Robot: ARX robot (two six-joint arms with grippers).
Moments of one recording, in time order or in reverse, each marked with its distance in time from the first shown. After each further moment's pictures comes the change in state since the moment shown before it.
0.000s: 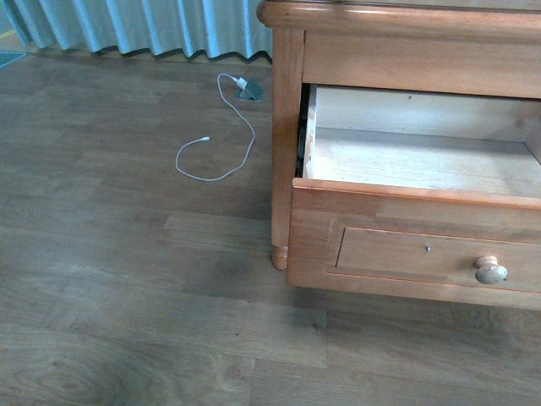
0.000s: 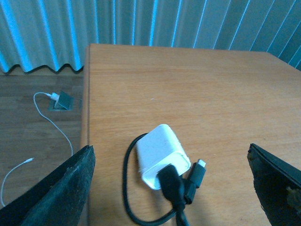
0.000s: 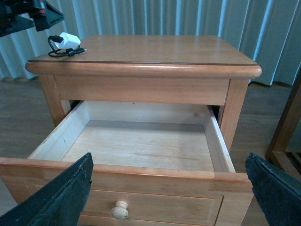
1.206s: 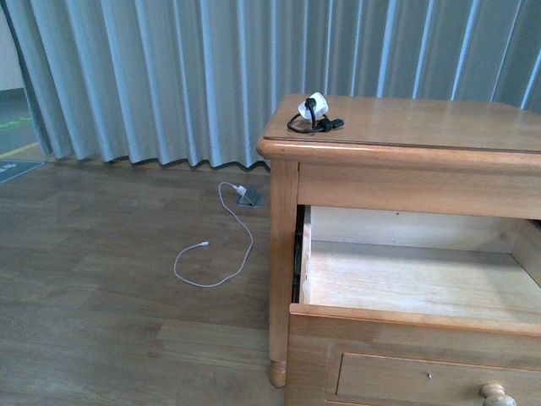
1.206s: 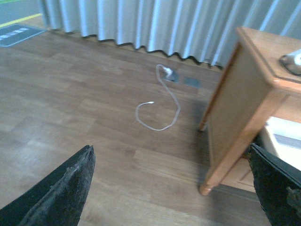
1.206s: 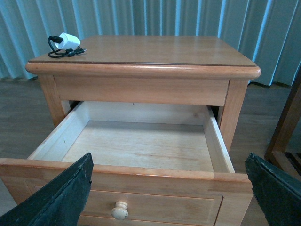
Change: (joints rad) left arm 0.297 -1.546 -1.495 -0.092 -0.130 -0.042; right arm 0.000 0.000 0.000 0.000 0.000 0.000
